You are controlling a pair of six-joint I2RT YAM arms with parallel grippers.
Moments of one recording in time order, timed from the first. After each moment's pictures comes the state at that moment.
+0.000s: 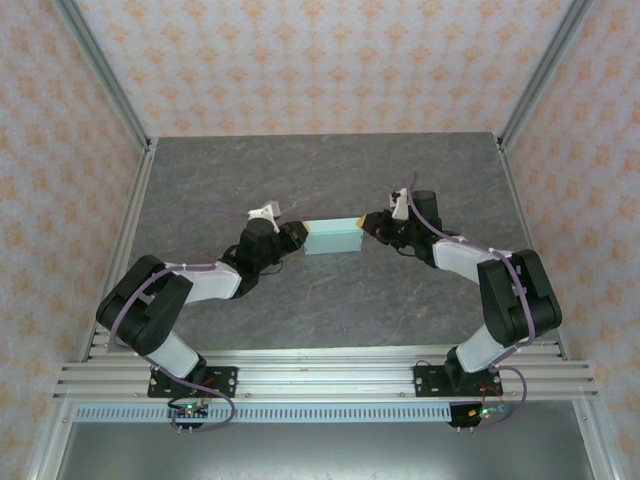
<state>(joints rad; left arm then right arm) -0.50 1.61 0.57 0.62 0.09 -0.96 0.28 1.60 0.74 0.19 -0.59 0.78</state>
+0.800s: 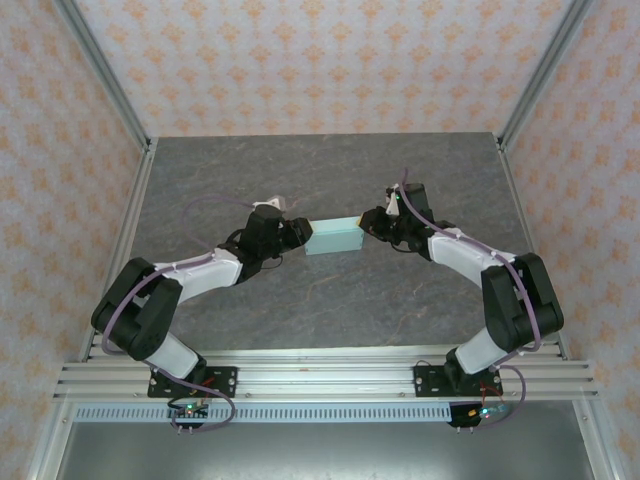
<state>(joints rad) -0.50 1.54 0.75 0.19 0.08 -0.85 0.36 1.55 0.87 -0.07 -0.38 0.72</state>
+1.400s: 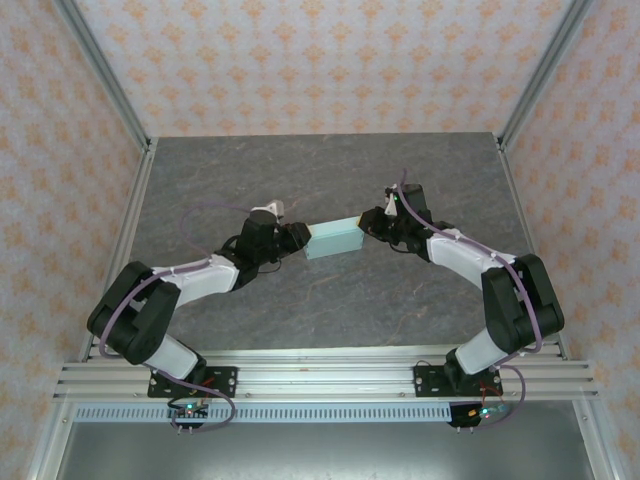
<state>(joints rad) -0.49 1.53 0.66 0.33 0.16 -0.91 0.37 1.55 0.87 -0.07 -0.34 0.72</state>
